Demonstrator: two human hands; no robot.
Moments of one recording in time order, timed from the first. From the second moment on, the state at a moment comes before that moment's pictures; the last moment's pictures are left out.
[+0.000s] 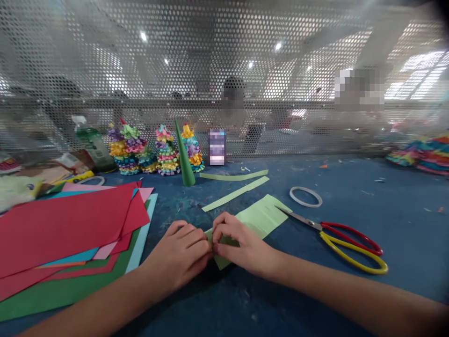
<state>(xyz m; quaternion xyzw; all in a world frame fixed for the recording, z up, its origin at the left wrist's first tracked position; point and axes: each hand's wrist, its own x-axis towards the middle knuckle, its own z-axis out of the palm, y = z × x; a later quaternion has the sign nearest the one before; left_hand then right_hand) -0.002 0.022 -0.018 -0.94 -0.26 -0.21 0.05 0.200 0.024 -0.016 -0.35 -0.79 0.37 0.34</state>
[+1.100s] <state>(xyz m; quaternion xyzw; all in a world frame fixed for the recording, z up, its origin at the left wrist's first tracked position) -0.007 0.019 -0.013 -0.94 -0.23 -0.20 0.14 0.209 0.022 -0.019 -0.30 -0.83 0.35 0.31</state>
